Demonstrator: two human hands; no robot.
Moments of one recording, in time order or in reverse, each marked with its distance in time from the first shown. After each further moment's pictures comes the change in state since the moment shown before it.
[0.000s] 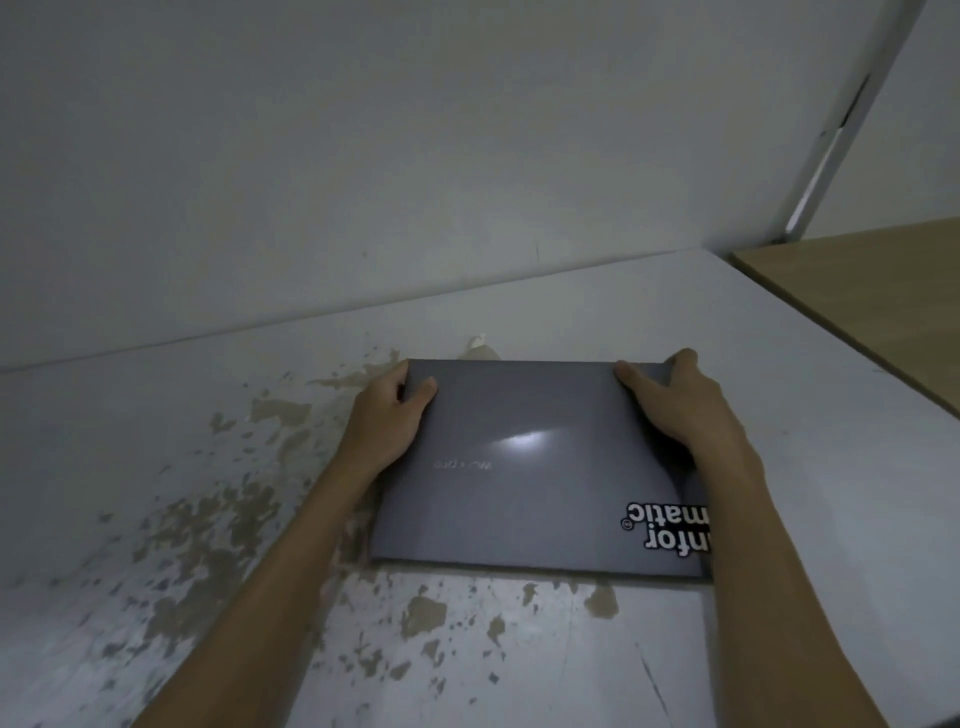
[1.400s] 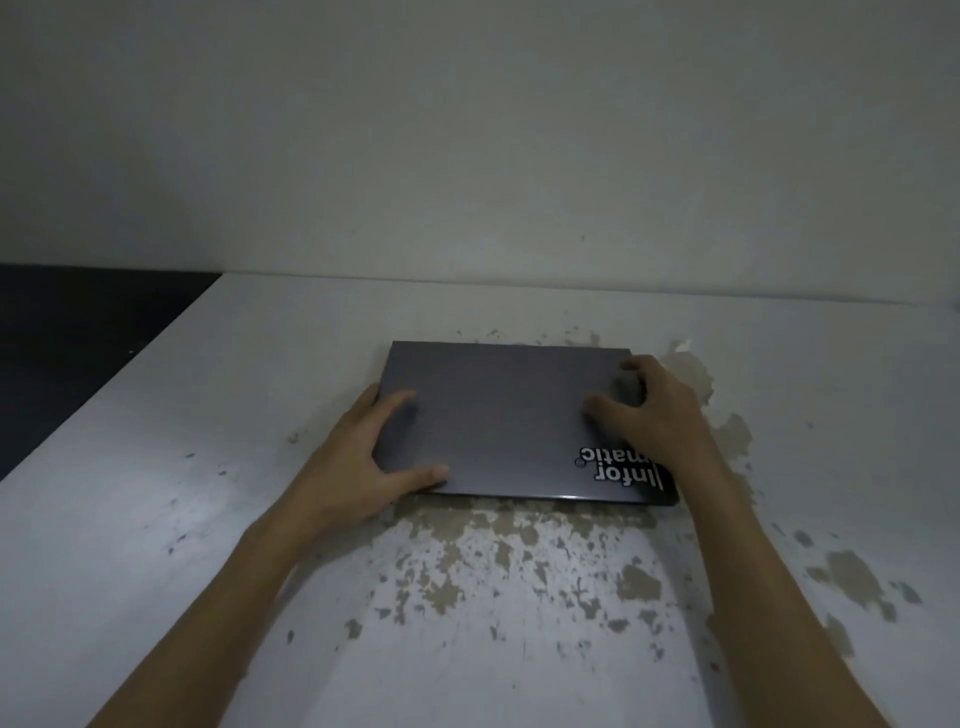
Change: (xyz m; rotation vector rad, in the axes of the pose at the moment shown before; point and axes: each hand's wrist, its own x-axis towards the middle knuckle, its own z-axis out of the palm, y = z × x) left_hand -0.151 -0.102 -0.190 0.271 0.008 -0.164; right_hand -0.084 -0.115 0.170 -0.013 -0.195 -0.546
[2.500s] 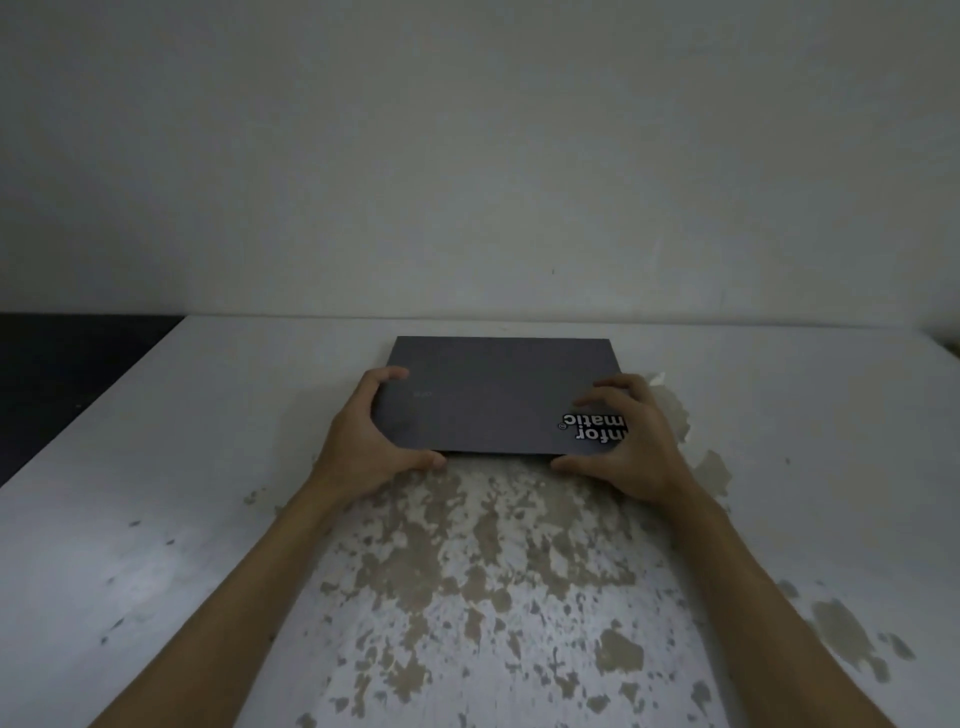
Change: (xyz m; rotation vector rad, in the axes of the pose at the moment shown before) left_hand 0.098 0.000 0.021 -0.309 0.233 0.213; right_hand 0.040 0.039 0.002 0.048 0.010 -0.446
